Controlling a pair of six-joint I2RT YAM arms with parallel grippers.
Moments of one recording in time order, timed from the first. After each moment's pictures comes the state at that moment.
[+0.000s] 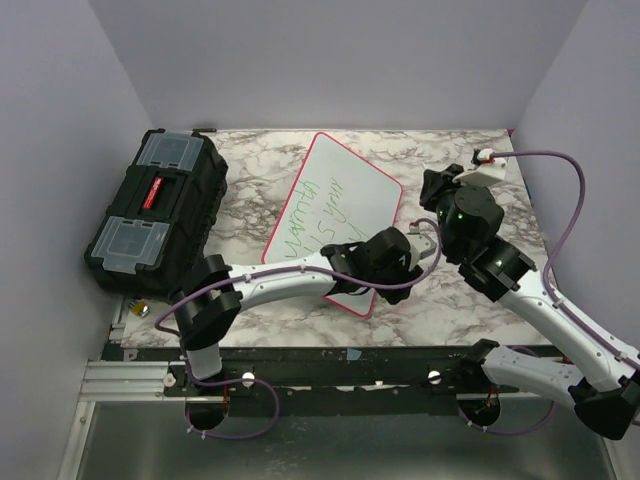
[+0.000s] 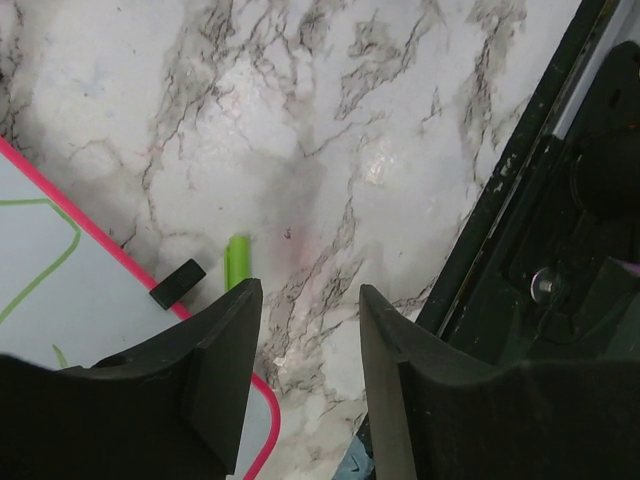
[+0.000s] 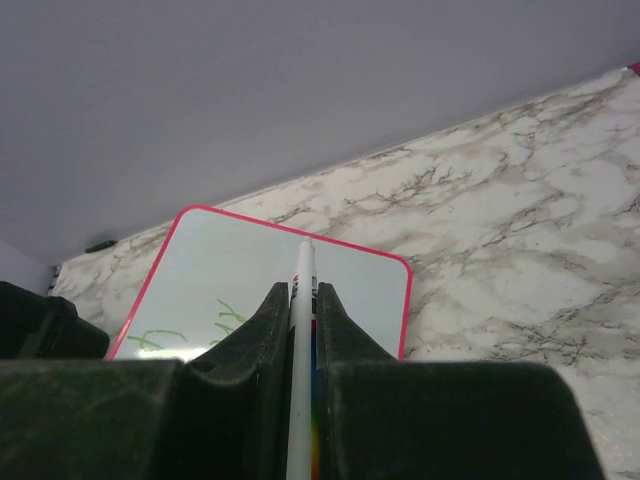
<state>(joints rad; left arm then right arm) -1.13 1.75 1.30 -0.24 0.11 -0.22 0.70 1.00 1.02 -0.08 0.74 0.40</state>
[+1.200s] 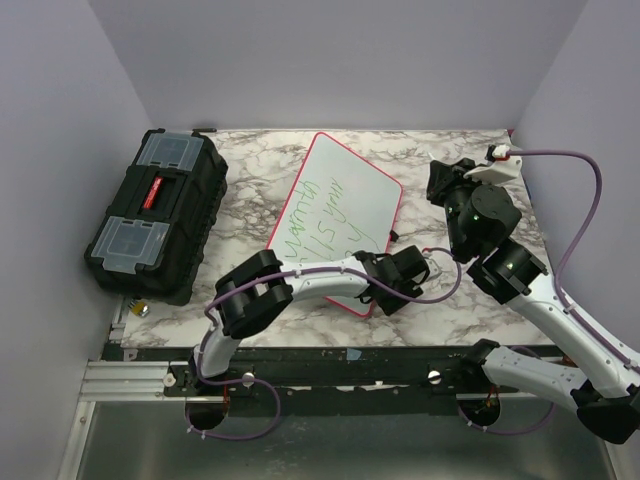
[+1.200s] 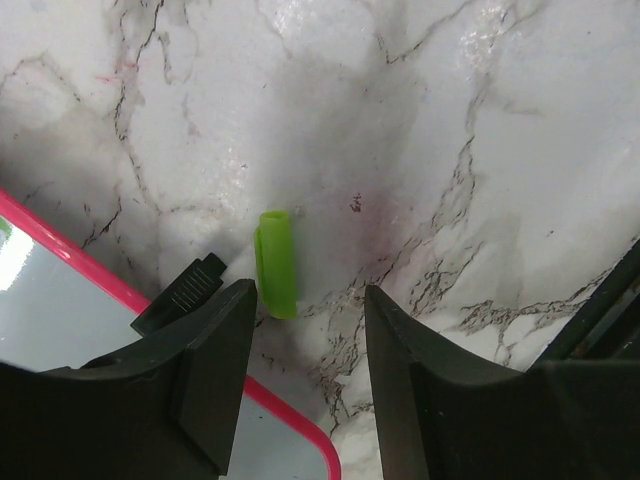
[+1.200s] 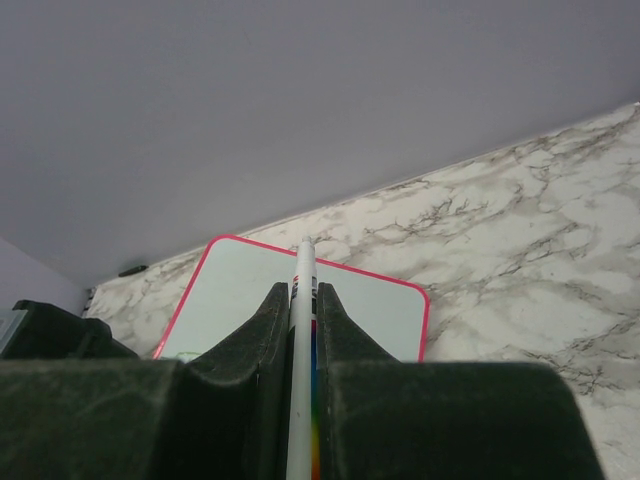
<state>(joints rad) -1.17 2.02 1.47 -0.46 -0.03 -0.08 0.70 0.96 1.06 -0.05 0.75 0.36</state>
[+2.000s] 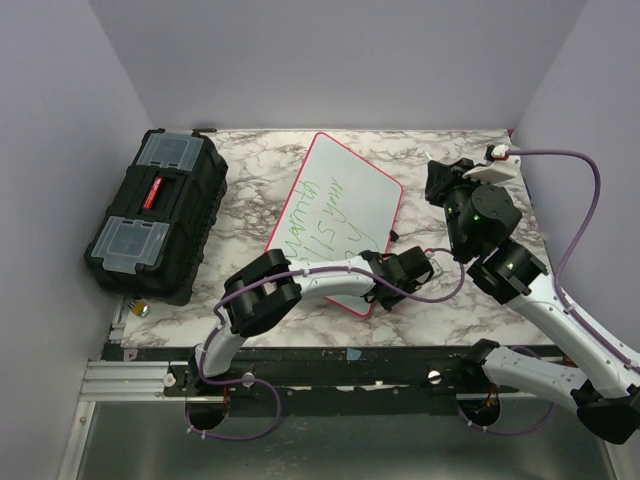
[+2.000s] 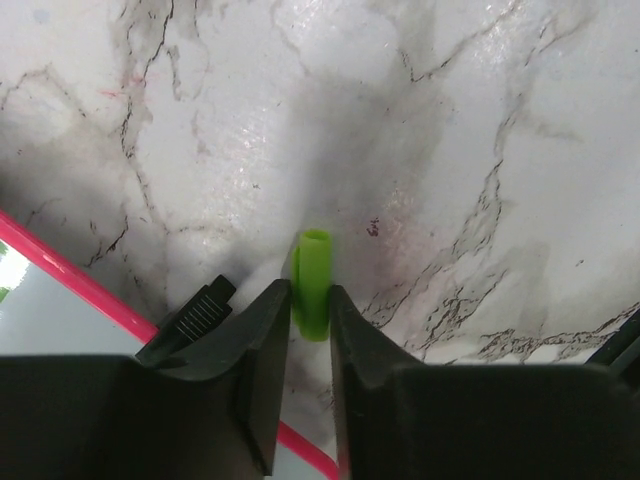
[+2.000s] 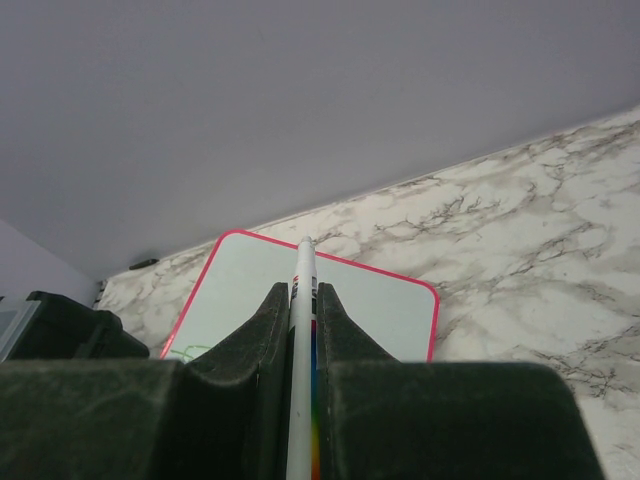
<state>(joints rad) -1.17 2.09 1.53 -0.50 -0.06 -0.07 0.70 0.96 1.06 -0.05 0.72 0.36</state>
